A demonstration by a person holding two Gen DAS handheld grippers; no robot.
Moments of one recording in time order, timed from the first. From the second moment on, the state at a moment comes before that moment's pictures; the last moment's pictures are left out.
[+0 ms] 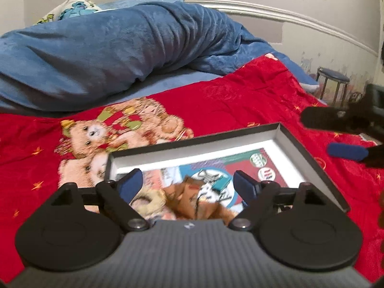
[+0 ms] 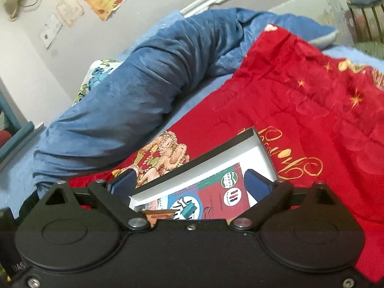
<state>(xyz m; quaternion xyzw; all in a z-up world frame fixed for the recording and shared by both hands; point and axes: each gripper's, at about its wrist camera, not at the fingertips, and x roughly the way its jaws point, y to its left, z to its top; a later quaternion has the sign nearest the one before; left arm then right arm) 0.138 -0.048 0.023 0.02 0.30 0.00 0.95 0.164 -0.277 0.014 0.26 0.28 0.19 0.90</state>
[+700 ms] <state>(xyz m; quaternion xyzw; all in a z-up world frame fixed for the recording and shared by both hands) -0.013 -0.044 0.060 0.05 0.34 0.02 0.94 -0.031 -0.278 0.071 0.10 0.23 0.14 0.96</state>
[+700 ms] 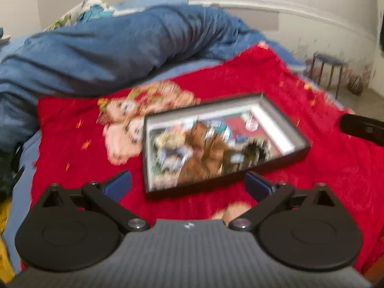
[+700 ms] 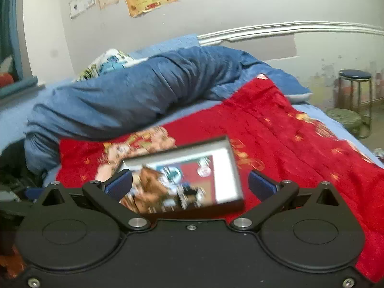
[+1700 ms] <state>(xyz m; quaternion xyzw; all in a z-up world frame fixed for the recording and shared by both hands) -0.003 -0.015 0.015 -0.01 0.43 0.00 0.90 -0.012 -0.228 0.022 0.02 0.34 0.08 0.94</state>
